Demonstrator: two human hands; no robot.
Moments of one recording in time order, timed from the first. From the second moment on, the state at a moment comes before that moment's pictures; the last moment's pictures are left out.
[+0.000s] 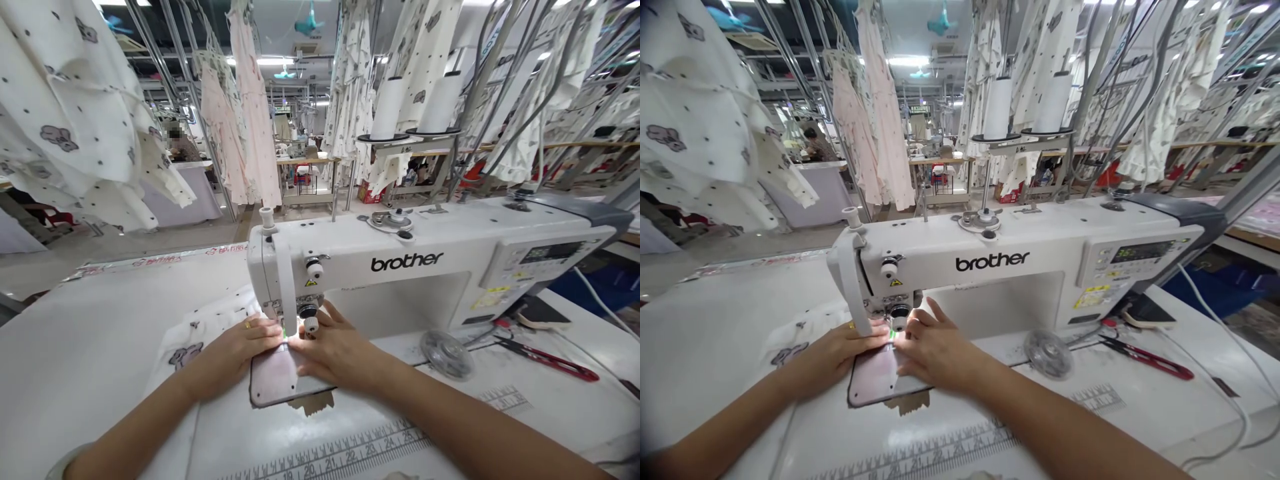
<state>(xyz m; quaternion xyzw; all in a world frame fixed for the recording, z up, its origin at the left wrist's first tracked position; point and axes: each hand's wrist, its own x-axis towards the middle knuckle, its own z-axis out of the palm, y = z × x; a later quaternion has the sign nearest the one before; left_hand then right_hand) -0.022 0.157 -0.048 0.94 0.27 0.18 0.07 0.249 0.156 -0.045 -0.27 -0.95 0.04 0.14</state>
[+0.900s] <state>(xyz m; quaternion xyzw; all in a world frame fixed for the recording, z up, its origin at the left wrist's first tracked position) -0.034 0.172 -0.052 0.92 0.36 0.13 0.09 0.252 0.166 -0.050 -0.26 -0.94 0.08 0.19</state>
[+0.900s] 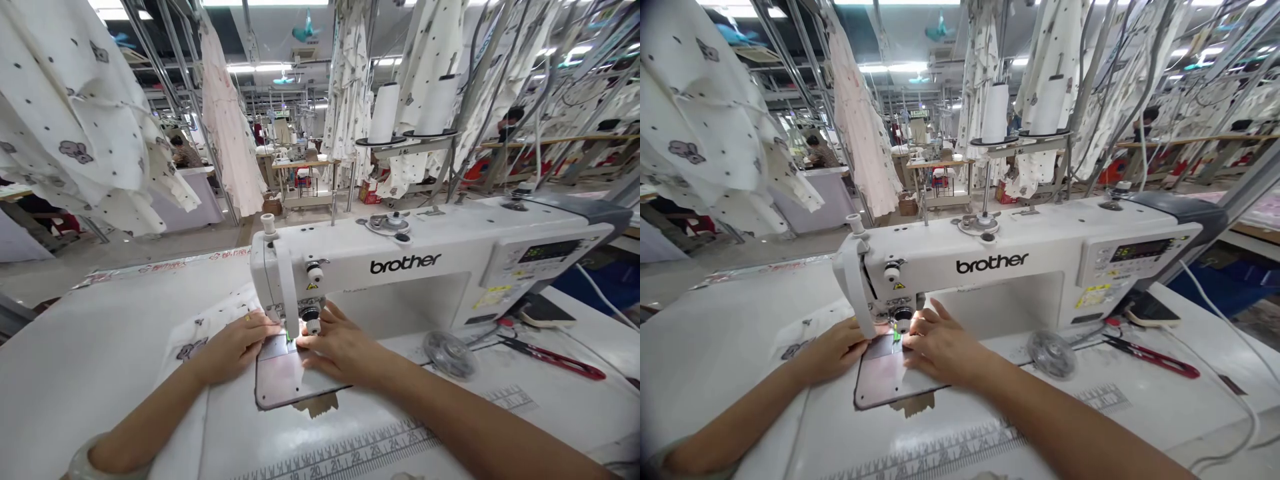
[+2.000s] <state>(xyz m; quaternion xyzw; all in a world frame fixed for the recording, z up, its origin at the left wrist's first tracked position) 0.006 0.110 -0.031 0.90 0.41 0.13 0.08 0.243 0.144 -0.045 -0.10 -0.96 0.13 0.21</state>
